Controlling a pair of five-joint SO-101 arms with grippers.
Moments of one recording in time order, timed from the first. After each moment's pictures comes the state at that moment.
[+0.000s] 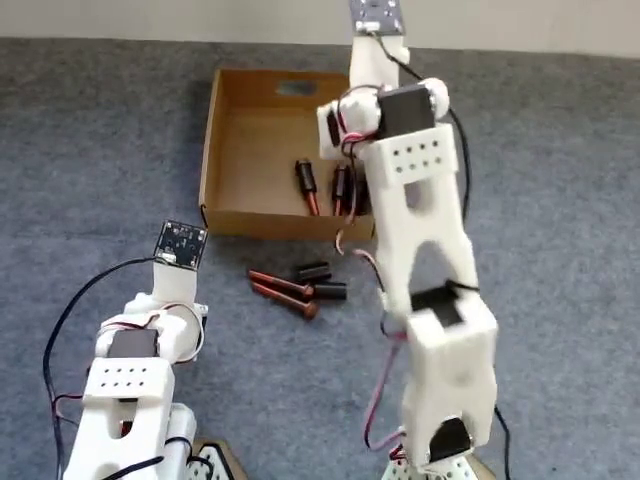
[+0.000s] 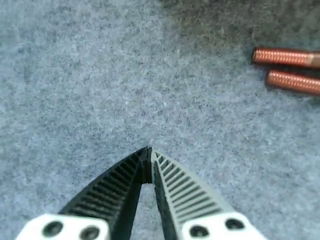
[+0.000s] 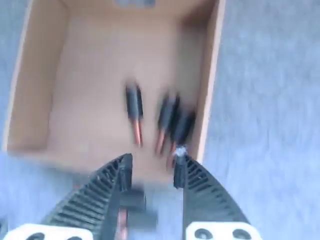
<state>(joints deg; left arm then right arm) -8.7 -57.5 82.4 45.1 -12.9 -23.6 19.8 -51.0 100.3 -8.2</state>
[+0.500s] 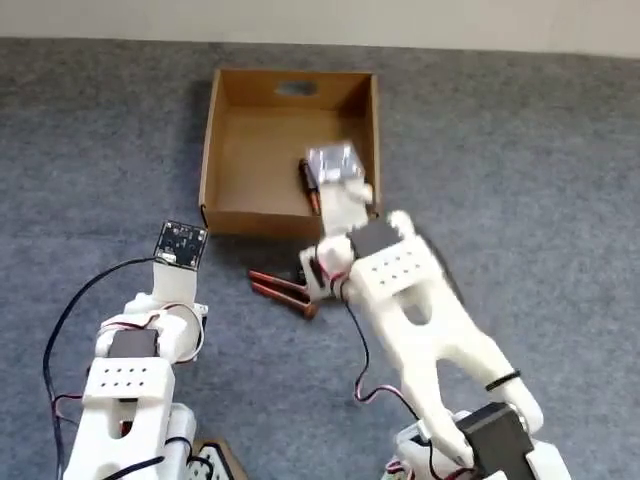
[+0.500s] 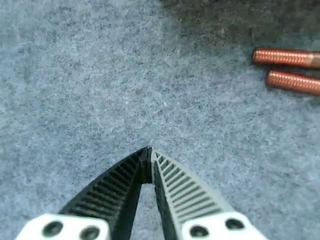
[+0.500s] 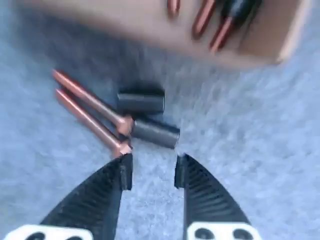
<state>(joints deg) -8.7 -57.5 82.4 45.1 -12.9 -33.4 -16.1 33.5 61.4 -8.2</state>
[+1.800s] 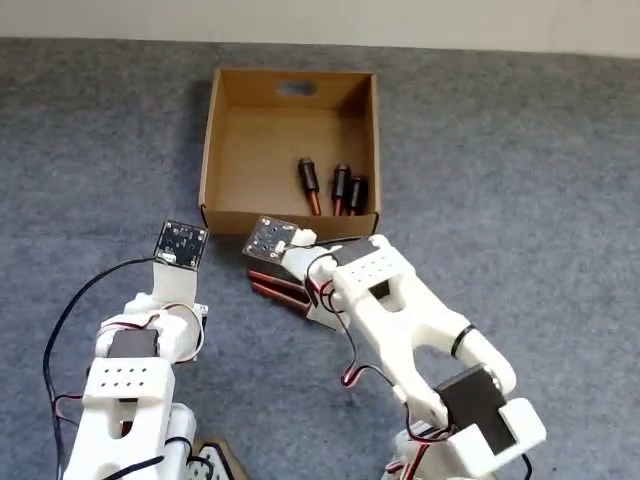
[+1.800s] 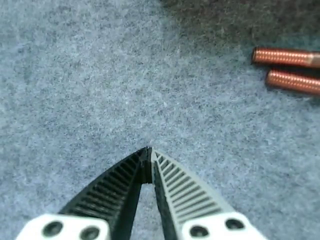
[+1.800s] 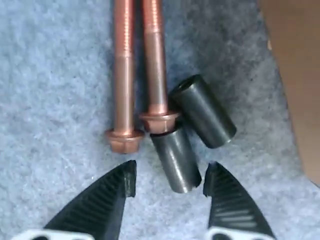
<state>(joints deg) -8.7 -57.5 82.4 45.1 -12.9 -33.6 -3.9 37.6 52.0 41.8</state>
